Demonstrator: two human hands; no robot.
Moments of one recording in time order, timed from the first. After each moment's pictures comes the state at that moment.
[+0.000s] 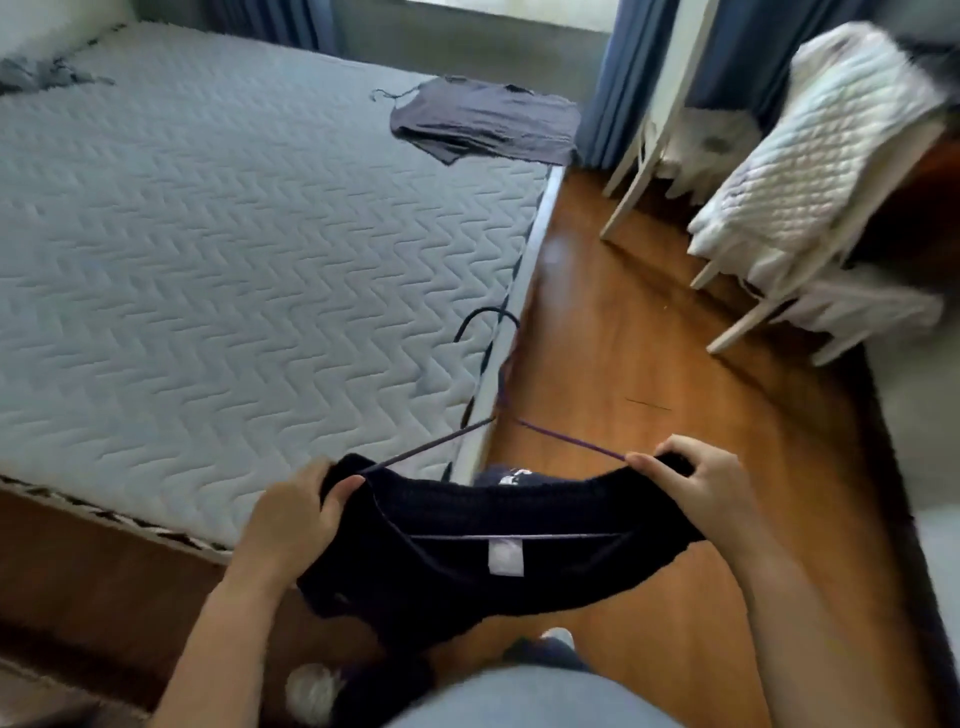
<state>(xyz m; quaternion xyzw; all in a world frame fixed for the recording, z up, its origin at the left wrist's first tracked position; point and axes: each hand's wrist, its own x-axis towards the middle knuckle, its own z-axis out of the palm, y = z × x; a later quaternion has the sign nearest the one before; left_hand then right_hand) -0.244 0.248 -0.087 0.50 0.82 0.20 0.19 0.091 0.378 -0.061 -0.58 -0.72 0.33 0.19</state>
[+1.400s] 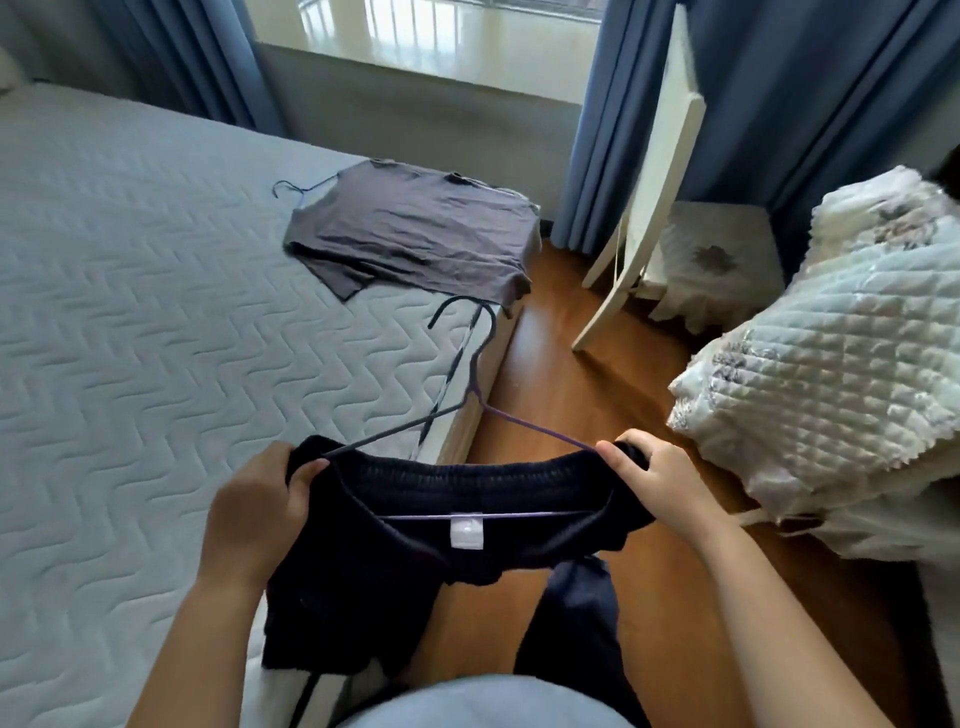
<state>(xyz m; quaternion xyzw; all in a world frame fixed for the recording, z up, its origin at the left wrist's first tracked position) -0.177 0.895 -0.101 0.46 0.86 0.21 0.04 0.150 1.046 -0.101 -0.57 -0.71 0.40 0.12</state>
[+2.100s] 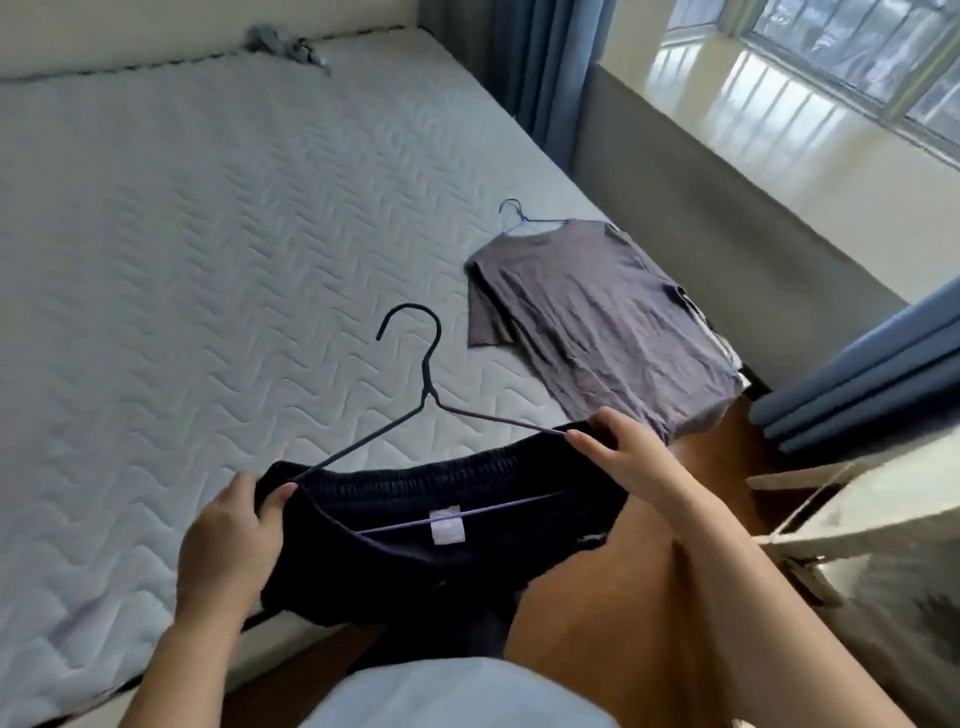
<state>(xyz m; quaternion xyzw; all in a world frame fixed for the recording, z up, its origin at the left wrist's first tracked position) -0.153 1.034 -0.114 0.02 0.97 0.22 0.00 -0.067 1.392 -0.090 -0.21 -0.91 0.35 -0.06</state>
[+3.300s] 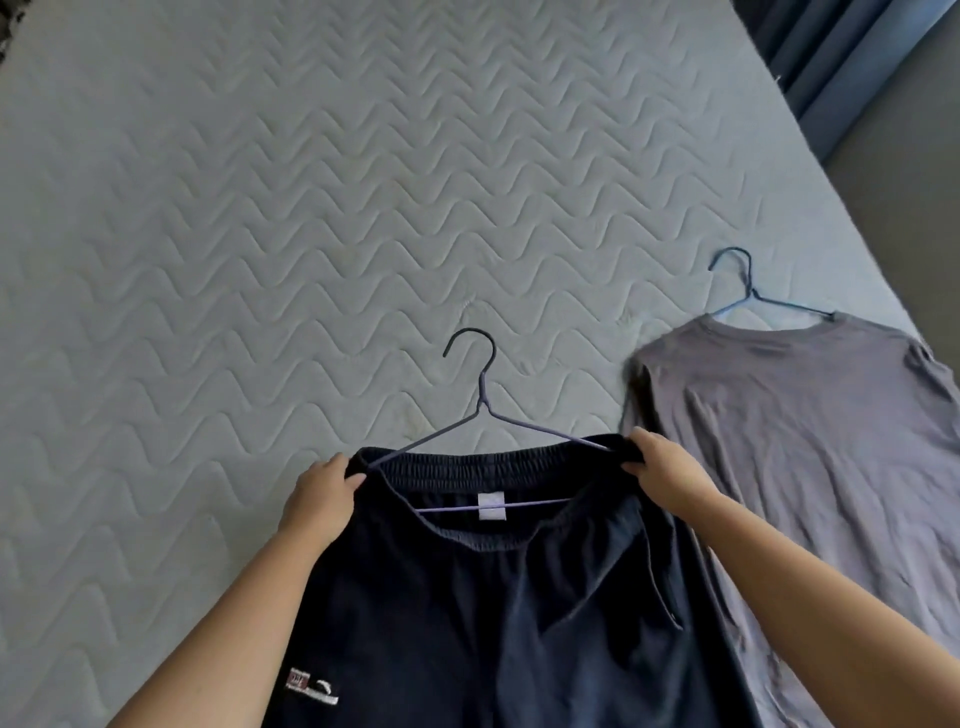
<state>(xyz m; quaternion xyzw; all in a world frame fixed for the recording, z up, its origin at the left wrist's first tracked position) -0.564 1.110 -0.340 -0.12 0.95 0.16 0.24 -0.556 1.488 -0.322 -0.10 -0.94 0.19 -0.27</state>
